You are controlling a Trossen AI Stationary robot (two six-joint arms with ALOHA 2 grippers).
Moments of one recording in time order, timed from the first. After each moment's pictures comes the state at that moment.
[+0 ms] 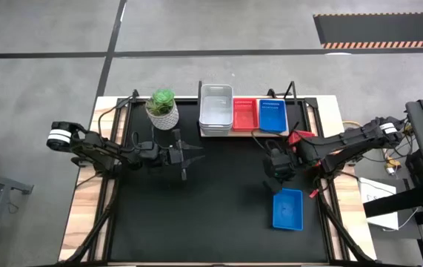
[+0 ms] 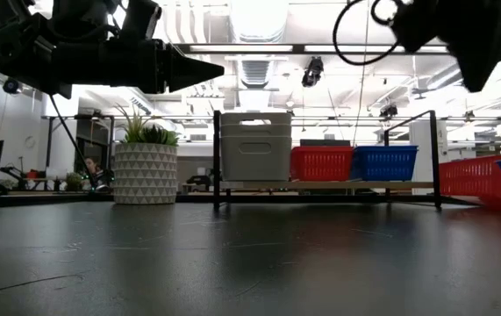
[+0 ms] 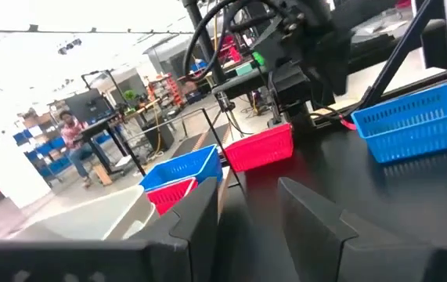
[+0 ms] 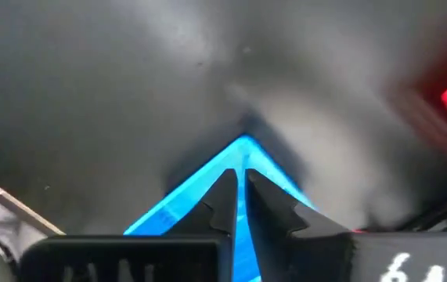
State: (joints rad) left arm -0.03 1.42 0.38 1.12 -0.19 0.43; right arm 0.23 1.33 1.13 -1.21 -0.11 1.11
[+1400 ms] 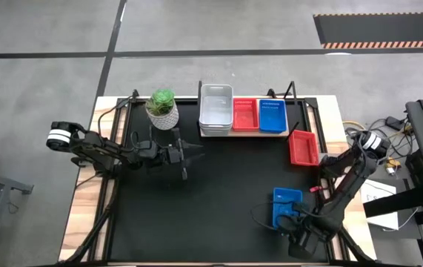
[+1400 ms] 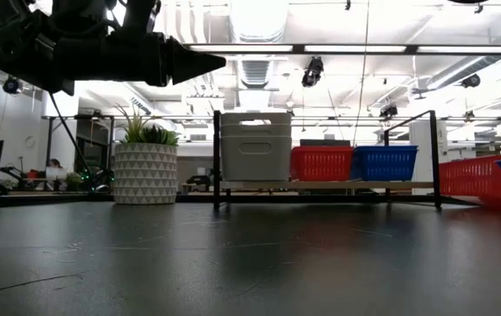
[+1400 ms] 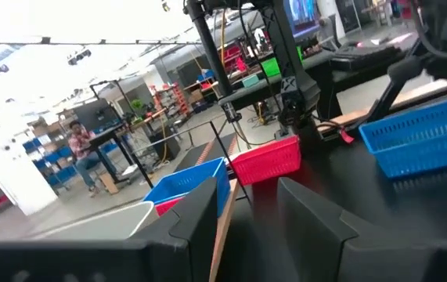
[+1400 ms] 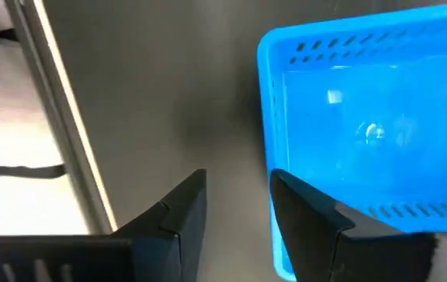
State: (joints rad) left arm -0.03 1.41 0.40 1.14 -0.20 0.44; right arm 0.95 1.60 1.09 -0.85 0.04 1.19
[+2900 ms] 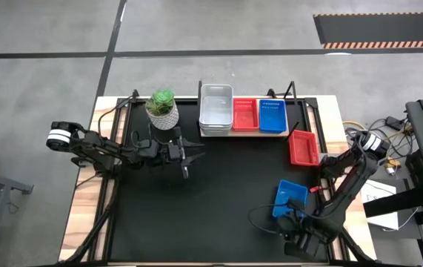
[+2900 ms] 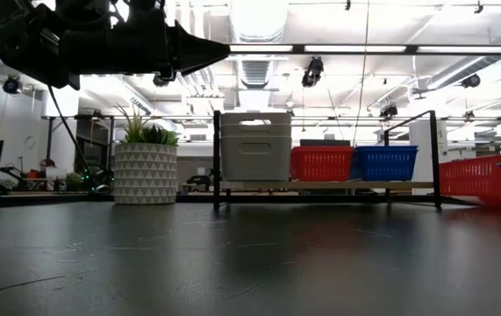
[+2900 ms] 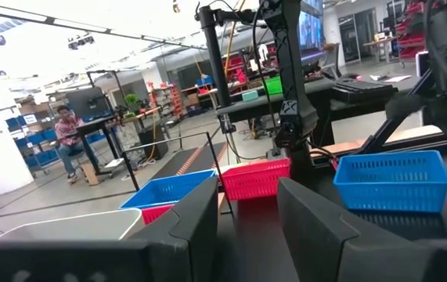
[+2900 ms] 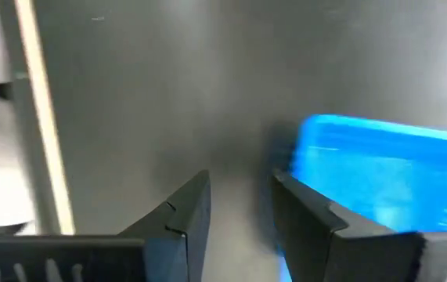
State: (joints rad) left arm -0.03 1.41 0.43 1.14 -0.20 0.29; right arm 0.96 1.62 1.13 -0.87 0.27 1.13
